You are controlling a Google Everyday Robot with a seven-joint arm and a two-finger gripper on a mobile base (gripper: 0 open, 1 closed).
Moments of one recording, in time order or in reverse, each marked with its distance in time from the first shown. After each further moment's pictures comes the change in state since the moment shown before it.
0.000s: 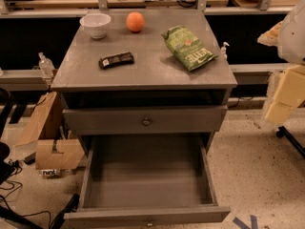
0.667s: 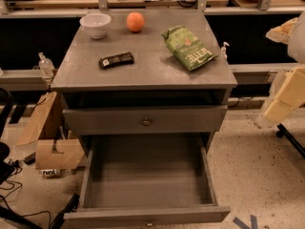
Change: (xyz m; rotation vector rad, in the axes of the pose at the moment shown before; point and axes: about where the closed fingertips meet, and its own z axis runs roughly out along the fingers) arm -0.001 -0.003 -0.006 0.065 -0.108 0.059
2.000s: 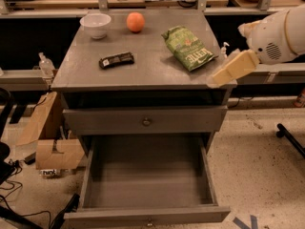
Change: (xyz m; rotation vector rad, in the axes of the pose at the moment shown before) arm -0.051 -0.088 0.081 0.073 -0.436 0.245
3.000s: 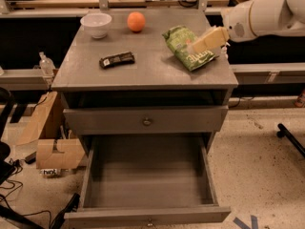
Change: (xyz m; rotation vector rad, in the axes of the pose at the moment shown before) arm -0.029 -0.102 0.087 0.053 -0.150 0.083
